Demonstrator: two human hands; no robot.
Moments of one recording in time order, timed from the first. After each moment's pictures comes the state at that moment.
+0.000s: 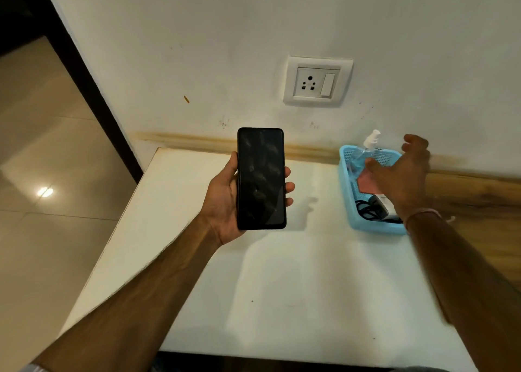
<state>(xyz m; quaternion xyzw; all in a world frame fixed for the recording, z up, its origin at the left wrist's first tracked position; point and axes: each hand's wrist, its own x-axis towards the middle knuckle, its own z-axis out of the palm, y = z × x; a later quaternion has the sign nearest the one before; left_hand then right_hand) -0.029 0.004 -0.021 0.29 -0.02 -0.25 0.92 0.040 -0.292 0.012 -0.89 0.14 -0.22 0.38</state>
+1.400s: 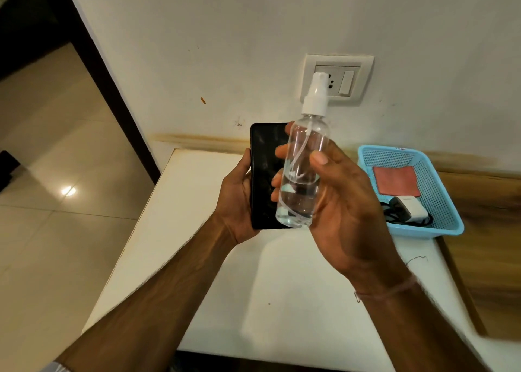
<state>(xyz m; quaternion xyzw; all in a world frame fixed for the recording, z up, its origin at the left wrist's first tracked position) -0.036 0.007 -0.006 0.16 -0.09 -0.32 0.93 -0.087 -0.136 0.087 -0.51 -0.15 0.09 0.84</state>
